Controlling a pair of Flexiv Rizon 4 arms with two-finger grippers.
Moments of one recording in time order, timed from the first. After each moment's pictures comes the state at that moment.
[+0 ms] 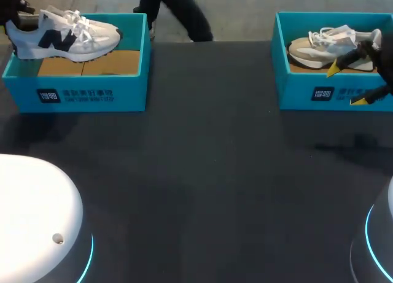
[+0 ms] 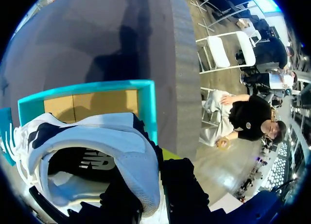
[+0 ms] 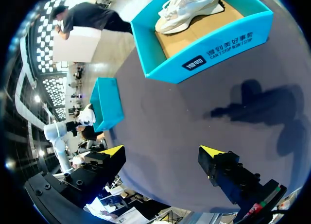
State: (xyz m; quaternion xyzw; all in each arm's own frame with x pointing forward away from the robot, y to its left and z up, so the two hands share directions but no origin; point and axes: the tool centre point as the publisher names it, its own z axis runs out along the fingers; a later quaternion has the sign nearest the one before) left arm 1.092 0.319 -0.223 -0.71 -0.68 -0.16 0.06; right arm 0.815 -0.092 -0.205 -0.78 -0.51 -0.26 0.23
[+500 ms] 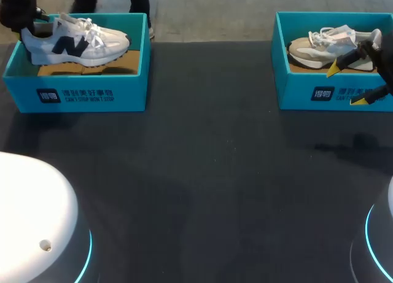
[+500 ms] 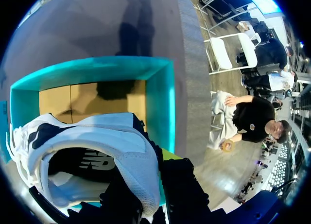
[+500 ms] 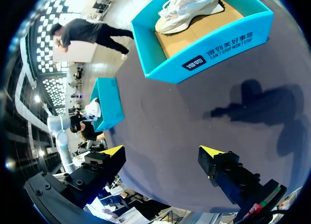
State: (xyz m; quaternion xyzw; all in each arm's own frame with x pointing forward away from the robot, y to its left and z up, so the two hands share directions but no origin) left arm 1.119 0.307 -0.271 -0.71 -0.69 -0.15 0.08; right arm 0.815 -0.092 -0.205 -0.78 -0.51 -0.26 0.23
